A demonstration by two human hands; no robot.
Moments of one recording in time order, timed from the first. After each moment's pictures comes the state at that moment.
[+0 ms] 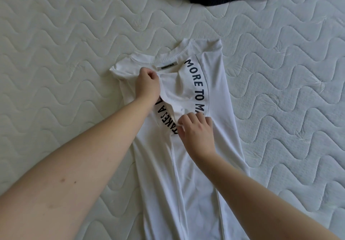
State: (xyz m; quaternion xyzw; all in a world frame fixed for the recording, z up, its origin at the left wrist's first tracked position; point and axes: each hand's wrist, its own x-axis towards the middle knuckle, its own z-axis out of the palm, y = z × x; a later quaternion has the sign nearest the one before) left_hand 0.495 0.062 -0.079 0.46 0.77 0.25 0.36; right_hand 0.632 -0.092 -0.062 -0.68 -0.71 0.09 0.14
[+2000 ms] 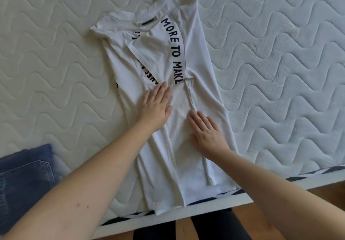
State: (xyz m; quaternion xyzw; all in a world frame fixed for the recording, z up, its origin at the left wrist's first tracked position) left_hand 0.511 -0.153 -0.091 0.82 0.53 -0.11 0.17; right_hand 0.714 -0.269 -0.083 -0.61 -0.74 0.27 -0.04
